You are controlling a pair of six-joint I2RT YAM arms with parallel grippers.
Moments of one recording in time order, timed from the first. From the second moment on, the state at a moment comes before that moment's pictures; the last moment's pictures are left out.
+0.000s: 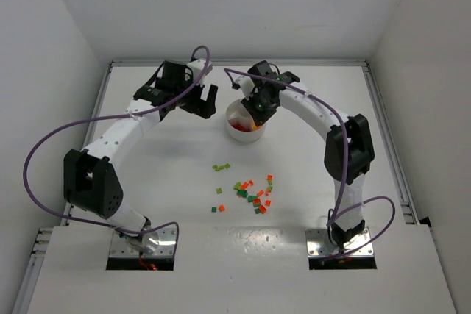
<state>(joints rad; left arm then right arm) -0.33 1.54 1.35 -0.49 0.21 0.07 0.53 1.98 1.70 -0.86 -0.08 -0.27</state>
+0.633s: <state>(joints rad) -0.32 1.62 1.37 -0.48 0.17 -0.01 0.49 2.06 1.77 -0.86 -0.06 -0.25</state>
